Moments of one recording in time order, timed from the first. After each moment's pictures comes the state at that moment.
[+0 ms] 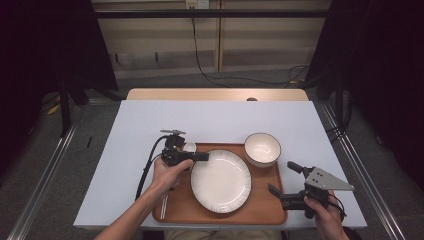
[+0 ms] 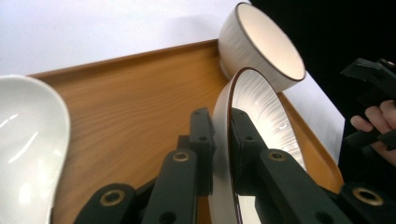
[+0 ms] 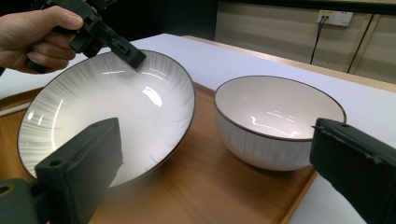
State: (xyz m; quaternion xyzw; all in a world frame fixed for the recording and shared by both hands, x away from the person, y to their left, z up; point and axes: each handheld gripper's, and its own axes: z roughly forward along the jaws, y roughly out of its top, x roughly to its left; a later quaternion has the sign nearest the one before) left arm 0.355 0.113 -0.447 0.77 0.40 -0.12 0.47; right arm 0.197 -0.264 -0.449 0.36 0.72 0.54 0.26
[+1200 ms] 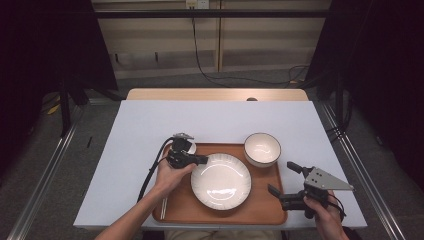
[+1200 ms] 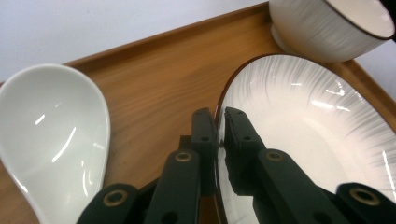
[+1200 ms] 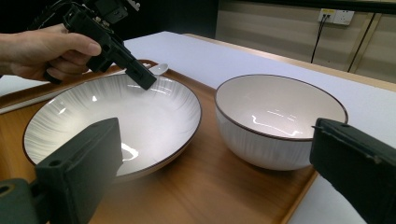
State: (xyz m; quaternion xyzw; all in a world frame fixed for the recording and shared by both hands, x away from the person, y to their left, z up) left arm 0.358 0.099 -0.465 0.82 0.39 -0.04 0.41; right arm 0.196 -0.263 -0.449 0.35 0.72 0.54 0.26
